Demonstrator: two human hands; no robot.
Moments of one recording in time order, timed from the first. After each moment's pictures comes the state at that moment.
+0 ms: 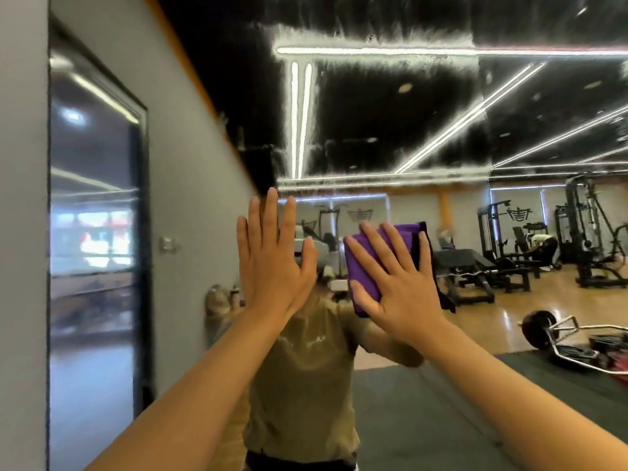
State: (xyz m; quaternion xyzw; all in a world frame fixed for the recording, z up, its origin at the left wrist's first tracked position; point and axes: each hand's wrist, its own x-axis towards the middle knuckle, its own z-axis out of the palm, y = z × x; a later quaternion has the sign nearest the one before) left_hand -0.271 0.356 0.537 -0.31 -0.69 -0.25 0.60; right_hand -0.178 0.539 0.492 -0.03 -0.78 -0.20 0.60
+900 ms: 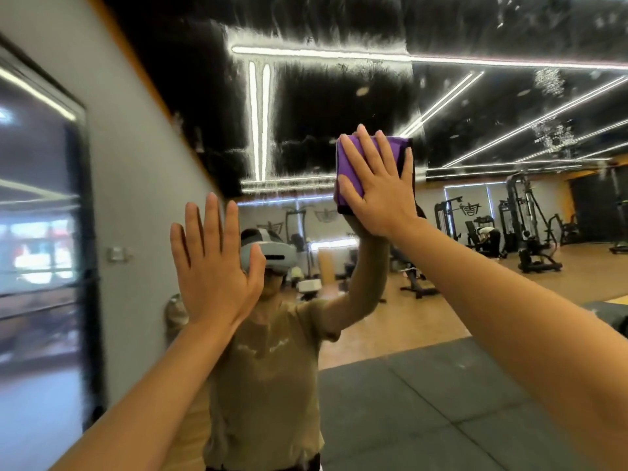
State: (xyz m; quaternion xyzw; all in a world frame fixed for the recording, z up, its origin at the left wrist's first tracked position) left_hand -0.277 0.367 0.536 -0.26 -0.68 -0.22 0.65; right_hand -0.146 0.596 0.623 -0.11 -0.77 -0.12 0.62
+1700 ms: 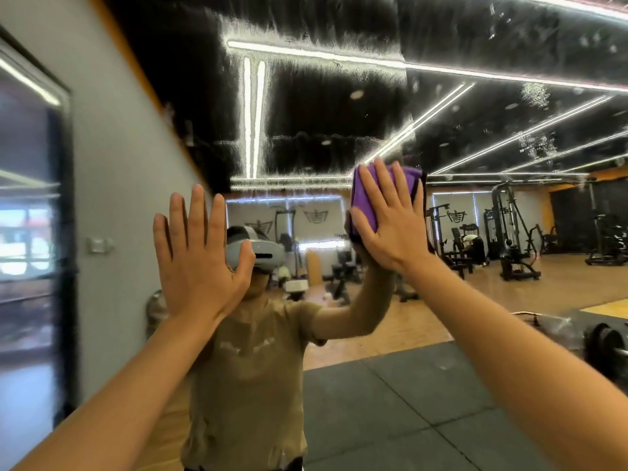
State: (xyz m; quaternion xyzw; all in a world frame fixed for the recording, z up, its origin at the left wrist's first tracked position) left_hand -0.277 0.368 0.533 -0.27 -0.66 -0.24 0.66; right_hand -0.133 0.624 0.570 -0.10 -0.76 -0.11 0.63
